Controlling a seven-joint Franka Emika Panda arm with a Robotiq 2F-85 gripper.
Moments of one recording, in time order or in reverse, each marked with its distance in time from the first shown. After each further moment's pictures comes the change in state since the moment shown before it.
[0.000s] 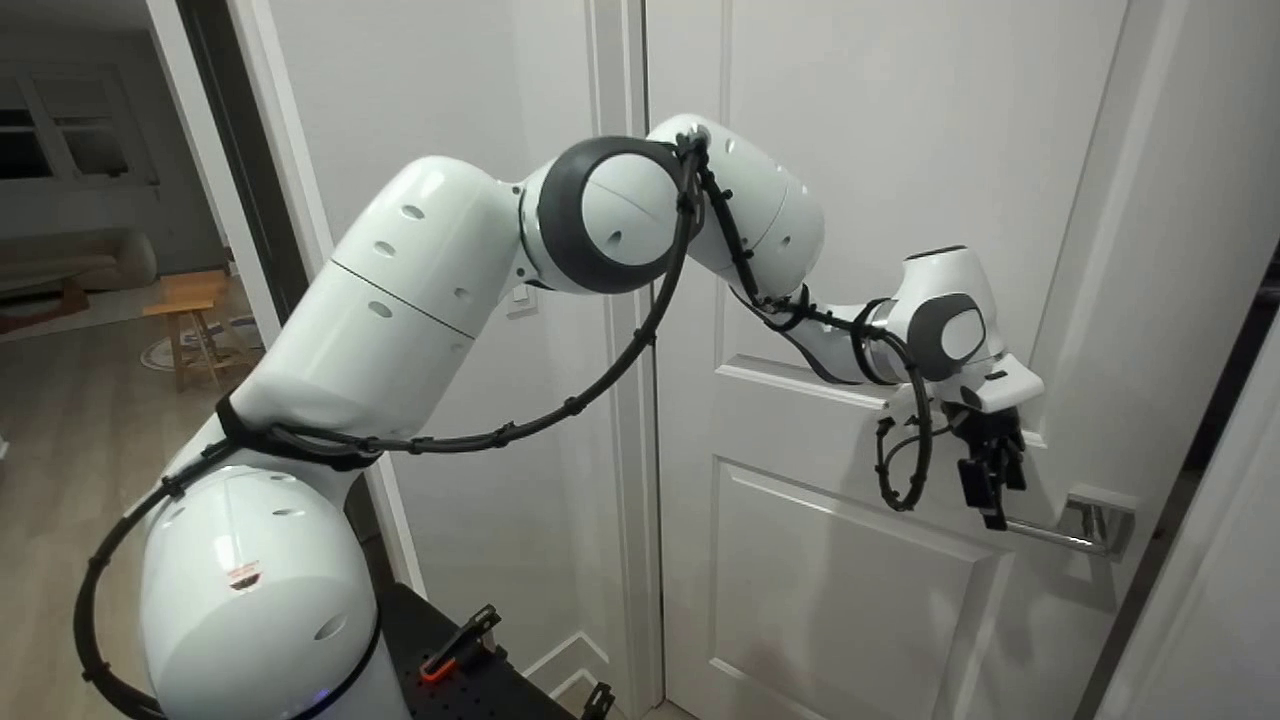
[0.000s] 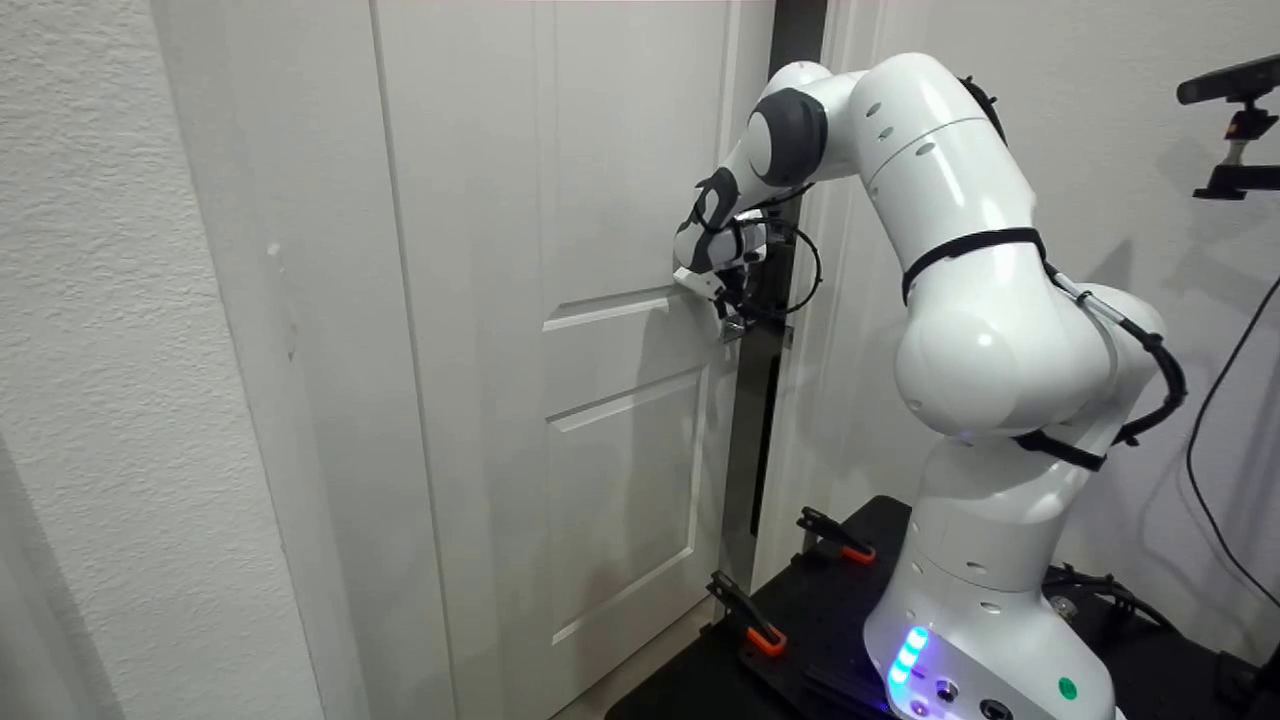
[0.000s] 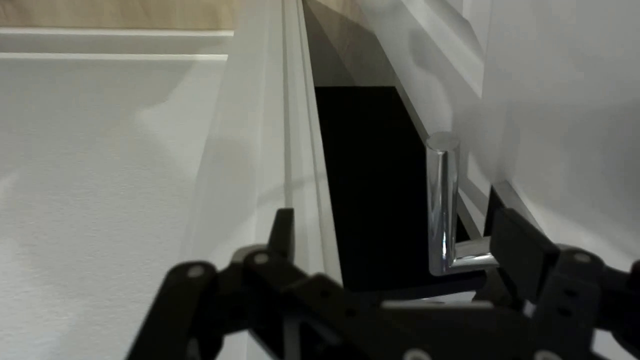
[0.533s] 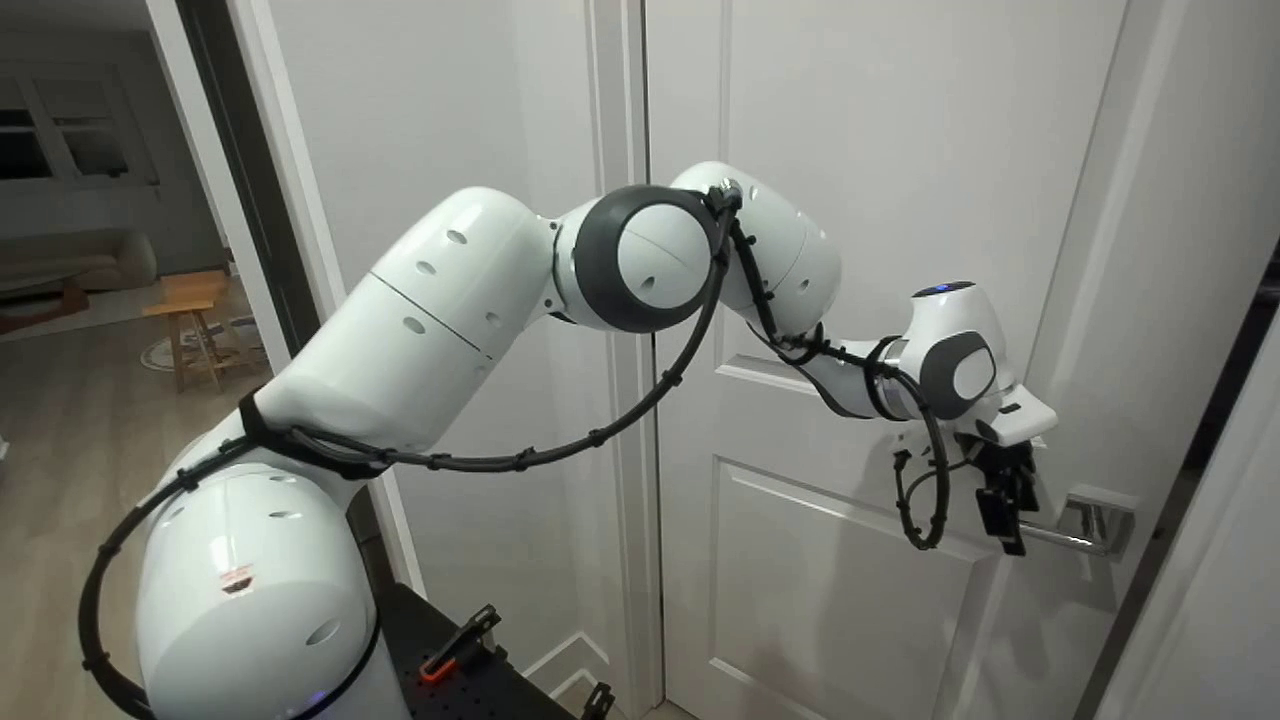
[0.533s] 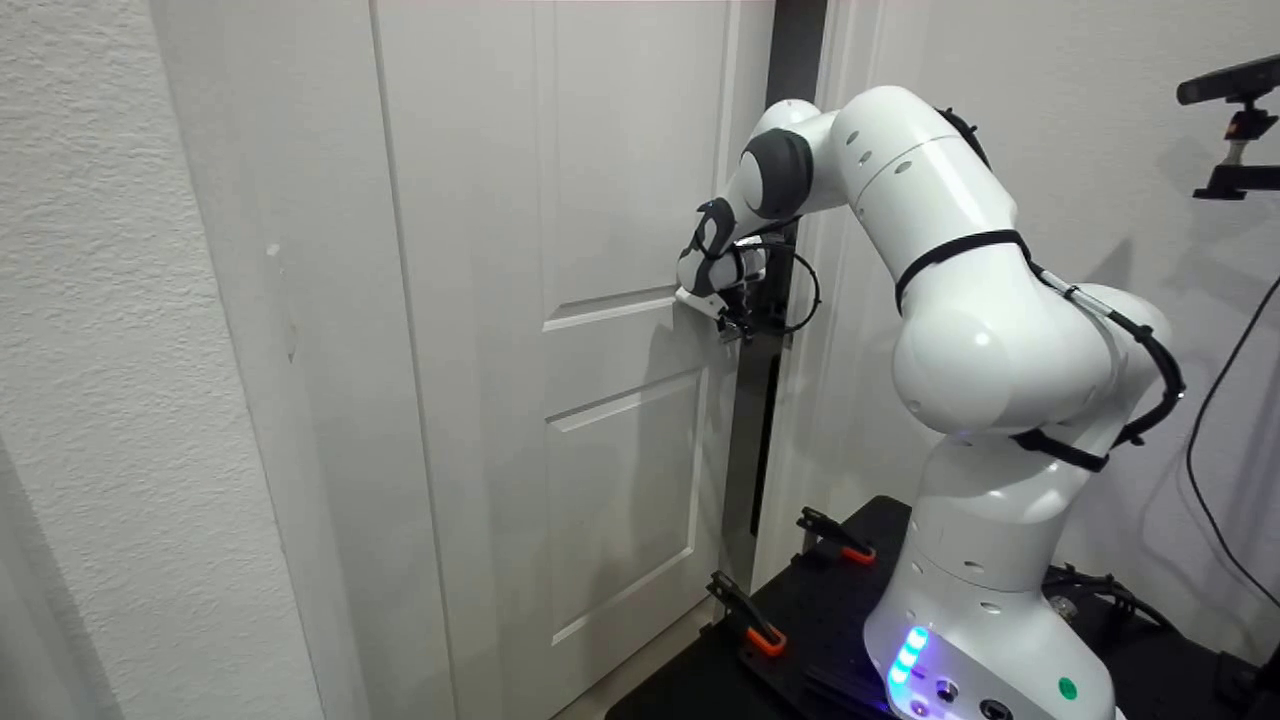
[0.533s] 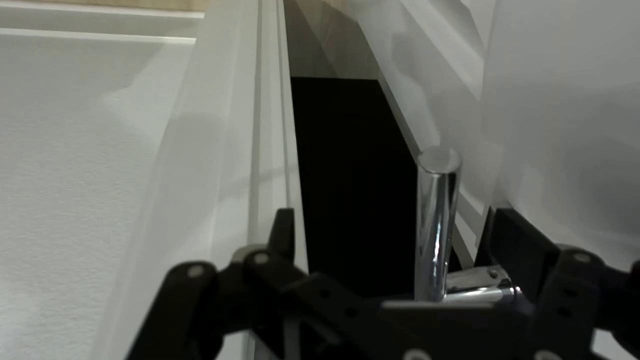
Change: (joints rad) arm -0.033 0.126 0.000 0.091 0.017 0.084 -0.047
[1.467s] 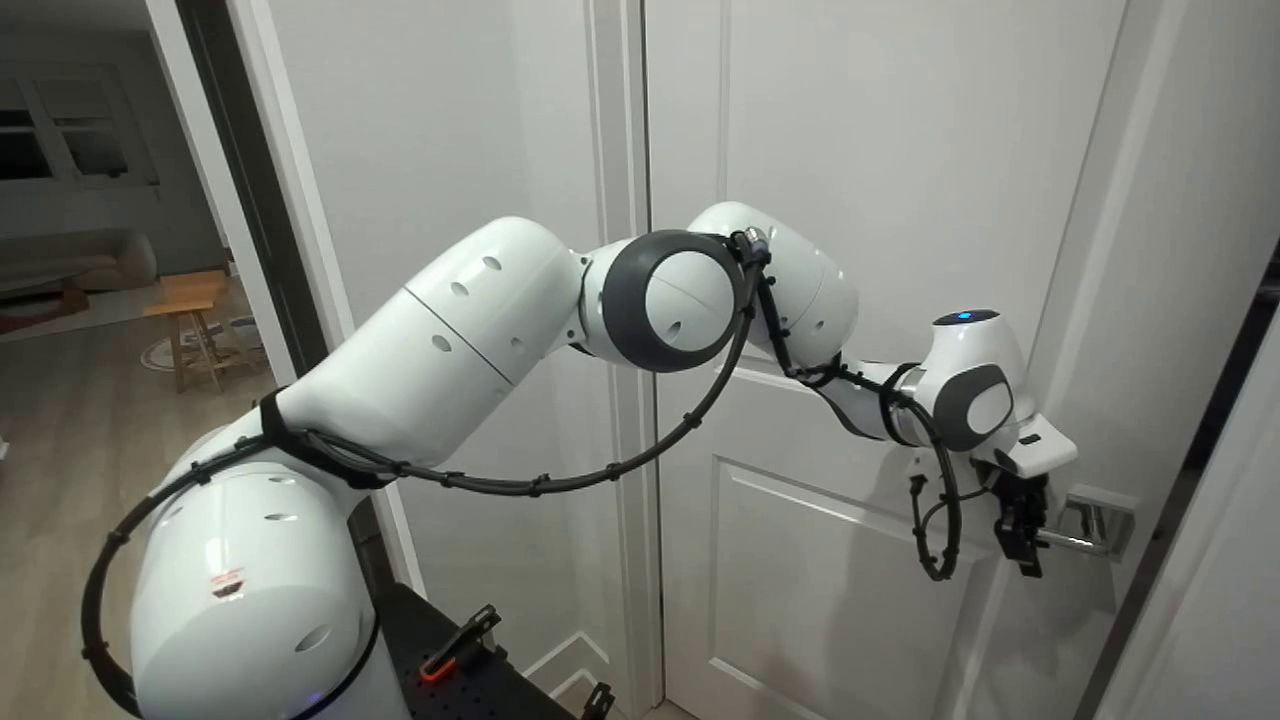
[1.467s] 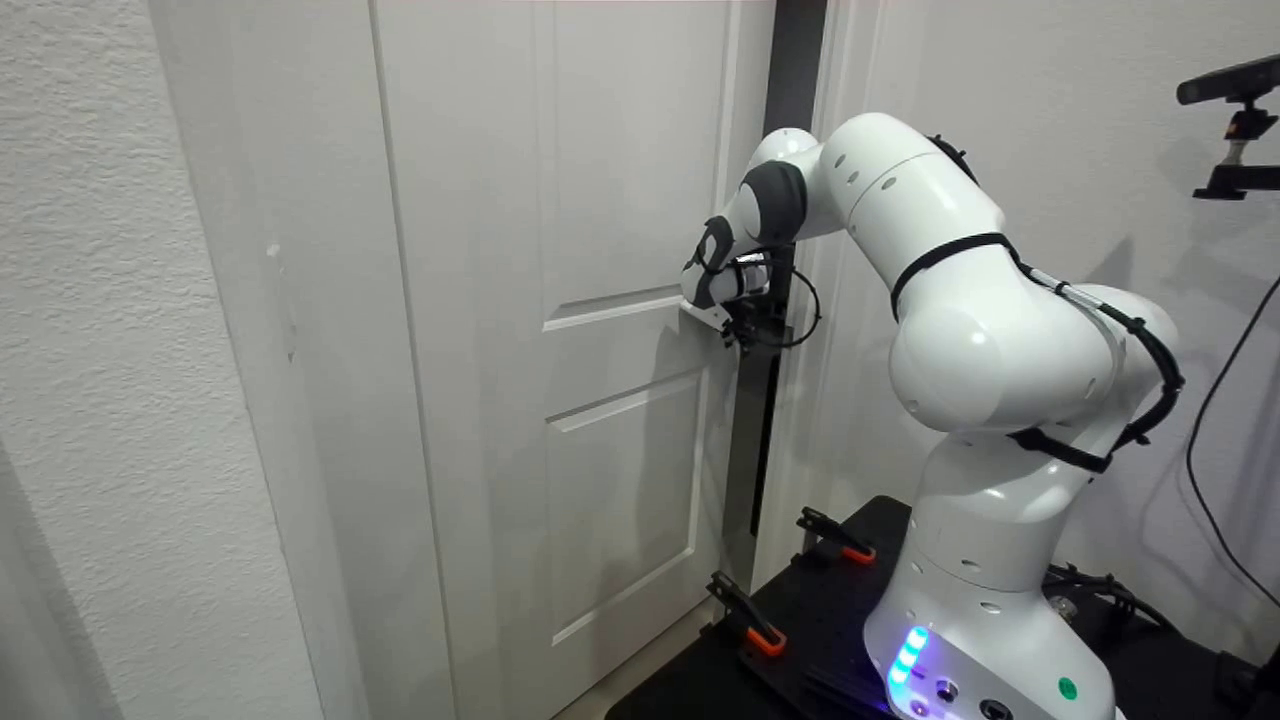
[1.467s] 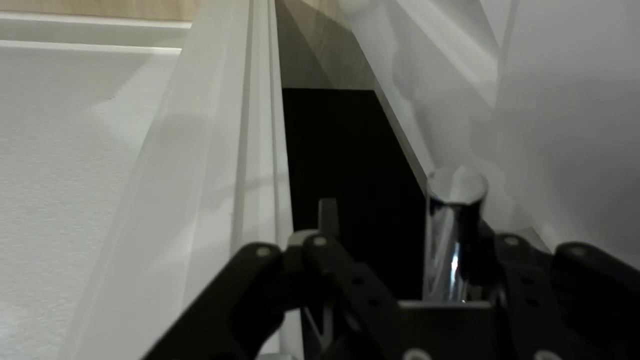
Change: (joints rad) arm -0.038 0.109 -0.001 0.108 0.096 0.010 -0.070
